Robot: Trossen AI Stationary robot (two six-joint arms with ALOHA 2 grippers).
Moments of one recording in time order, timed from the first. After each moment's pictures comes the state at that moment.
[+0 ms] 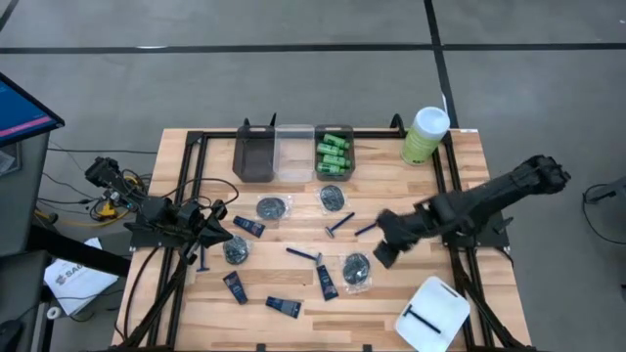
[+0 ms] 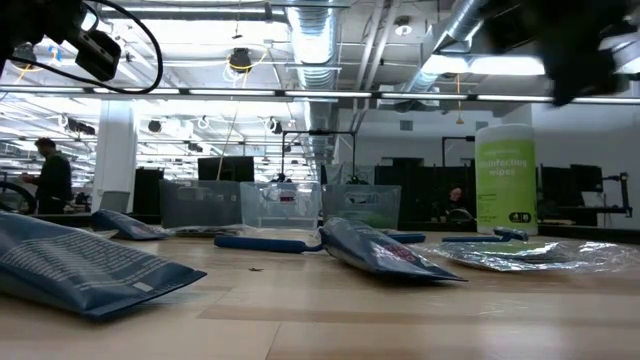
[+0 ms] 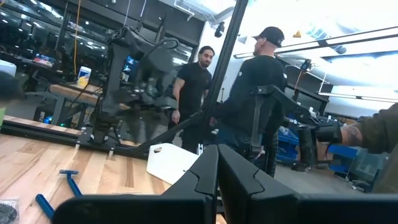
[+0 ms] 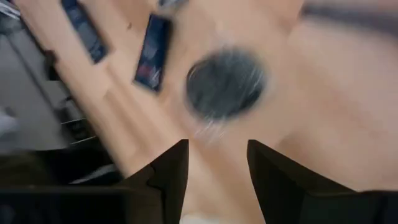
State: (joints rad) left arm -0.57 0.22 0.01 0.50 -0.31 -0.24; right arm 0.33 1.24 0.91 -0.72 -0.06 1.11
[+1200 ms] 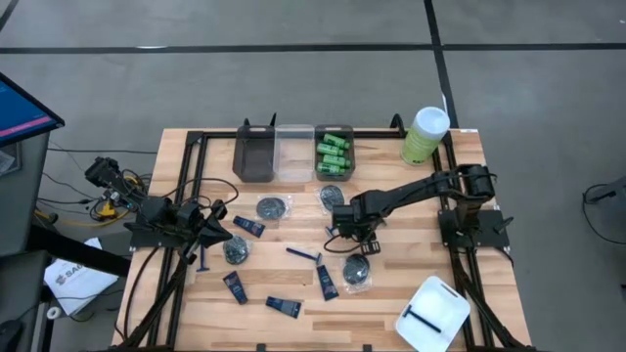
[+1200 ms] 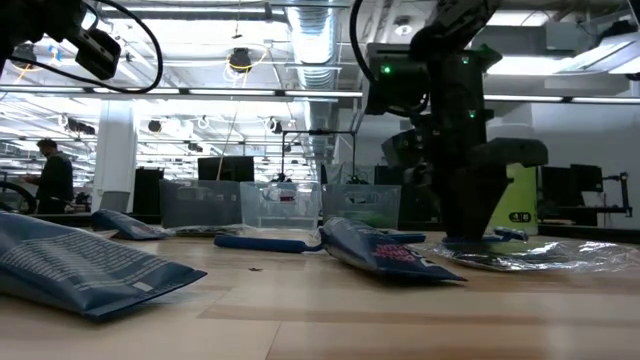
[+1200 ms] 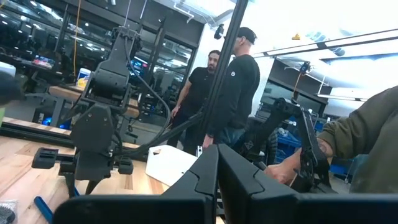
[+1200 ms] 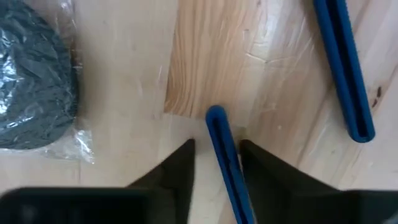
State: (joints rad) left arm -0.57 0.22 0.01 0.51 -0.31 -0.24; right arm 0.04 1.91 1.12 -0.81 0.00 -0.16
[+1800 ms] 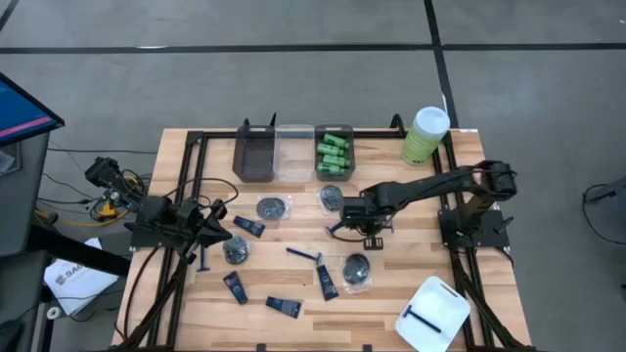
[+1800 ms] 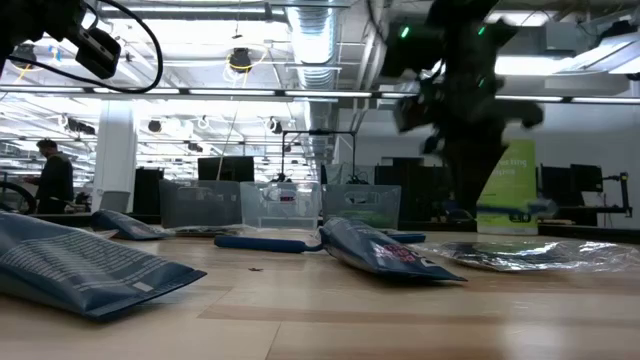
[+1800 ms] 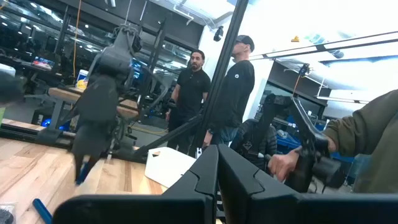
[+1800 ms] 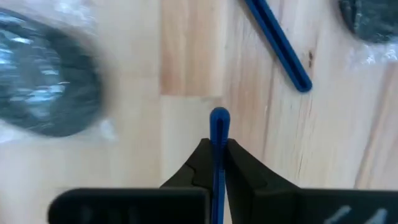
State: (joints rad) left arm -0.57 0.22 0.01 0.51 -0.31 -0.24; right arm 0.04 1.70 1.11 -0.87 0.00 0.00
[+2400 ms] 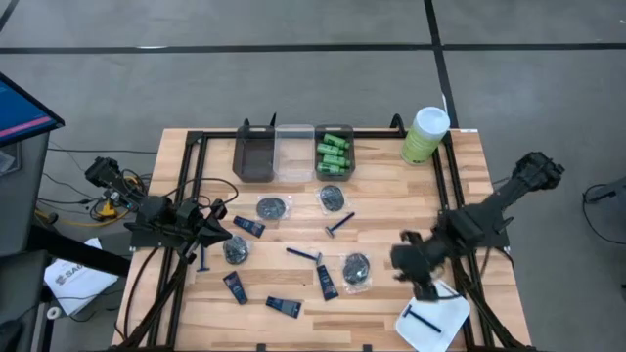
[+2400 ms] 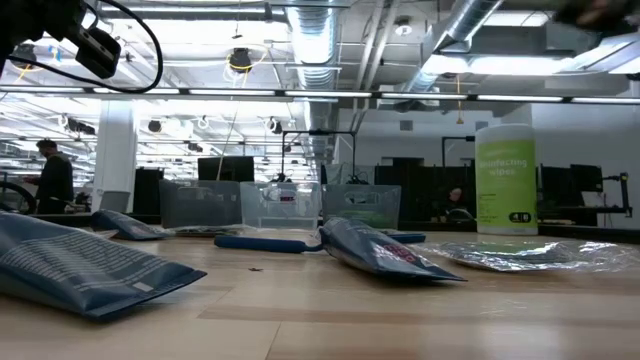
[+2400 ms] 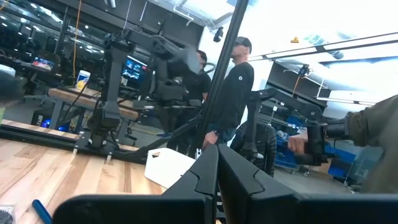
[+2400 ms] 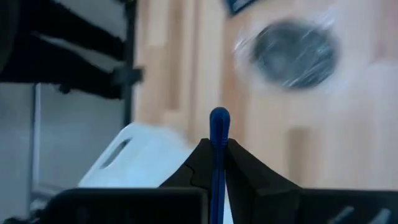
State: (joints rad) left arm -0.57 0.22 0.01 0.52 -0.31 -0.24; right arm 0.63 1.27 1.11 -0.93 -0.05 0.65
